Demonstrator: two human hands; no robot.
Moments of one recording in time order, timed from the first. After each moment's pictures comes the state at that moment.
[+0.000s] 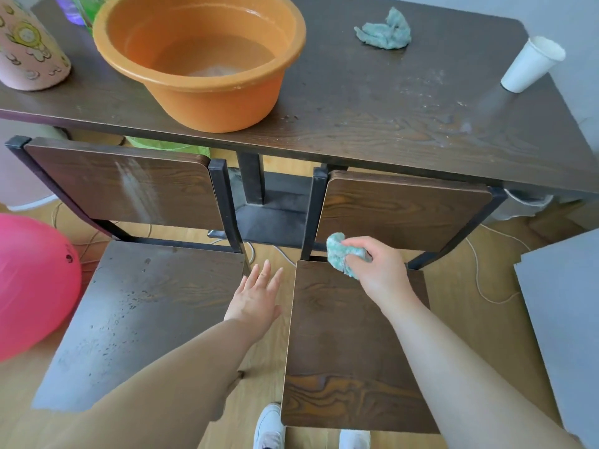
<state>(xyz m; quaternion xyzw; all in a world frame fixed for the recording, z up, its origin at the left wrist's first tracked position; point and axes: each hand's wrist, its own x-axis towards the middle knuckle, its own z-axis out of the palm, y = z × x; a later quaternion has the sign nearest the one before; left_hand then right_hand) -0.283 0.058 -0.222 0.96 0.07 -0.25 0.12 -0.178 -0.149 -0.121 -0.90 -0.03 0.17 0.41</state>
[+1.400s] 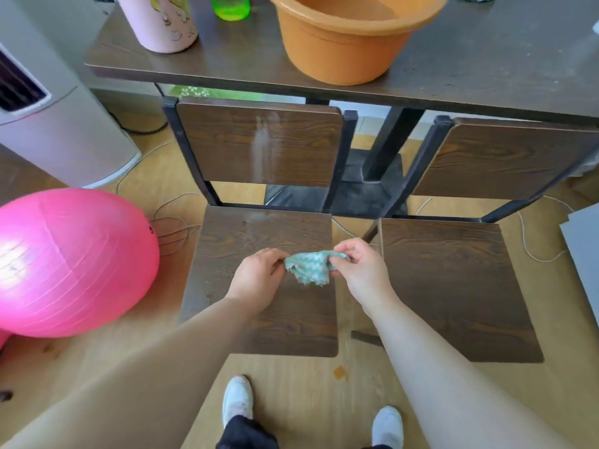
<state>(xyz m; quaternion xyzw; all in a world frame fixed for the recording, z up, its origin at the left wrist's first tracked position) -0.427 0.258 -0.195 0.92 0.14 -0.08 0.37 -0.365 0.060 -0.162 -0.83 0.07 0.21 0.50</state>
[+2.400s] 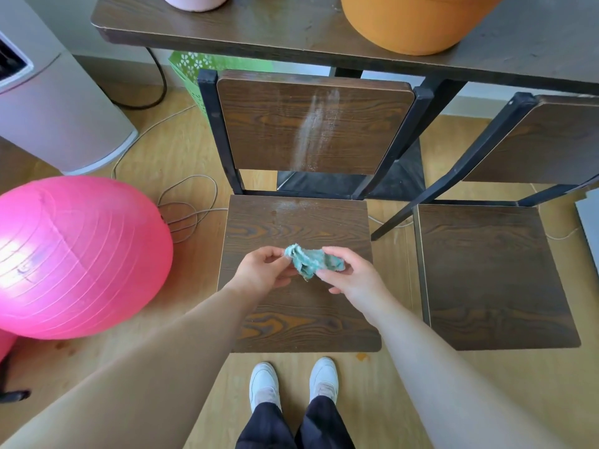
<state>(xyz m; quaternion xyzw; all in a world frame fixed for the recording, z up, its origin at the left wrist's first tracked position) -0.431 0.362 -0.231 0.59 0.34 -0.21 0.70 -0.394 0.163 -0.206 -0.78 0.05 0.34 0.52</state>
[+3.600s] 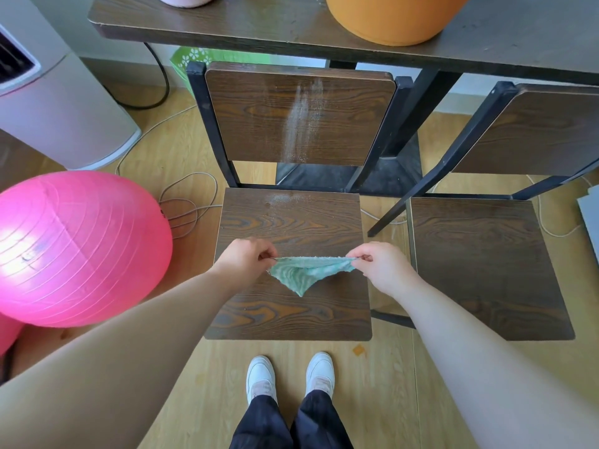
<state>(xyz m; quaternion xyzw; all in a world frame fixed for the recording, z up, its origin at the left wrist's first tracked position) -0.434 0.374 -0.214 0.92 0.09 -0.23 0.32 -0.367 0.097 -0.203 -0.92 -0.07 0.29 0.25</state>
